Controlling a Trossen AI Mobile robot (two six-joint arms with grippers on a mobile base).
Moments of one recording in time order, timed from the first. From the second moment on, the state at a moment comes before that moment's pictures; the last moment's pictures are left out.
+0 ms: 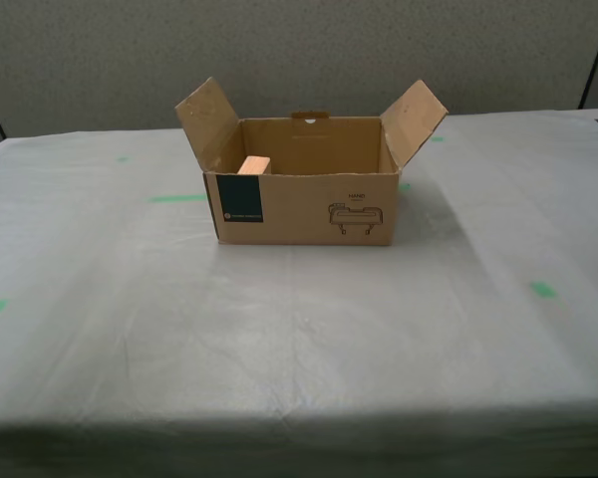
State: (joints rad) arm 0 0.34 1.17 1.11 -0.73 -0.21 0.21; arm 1 -0.34 1.06 1.12 -0.79 0.01 -0.12
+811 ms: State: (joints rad) arm 0 0.34 1.17 1.11 -0.73 -0.21 0.21; arm 1 -0.34 1.06 1.12 -0.79 0.01 -0.12
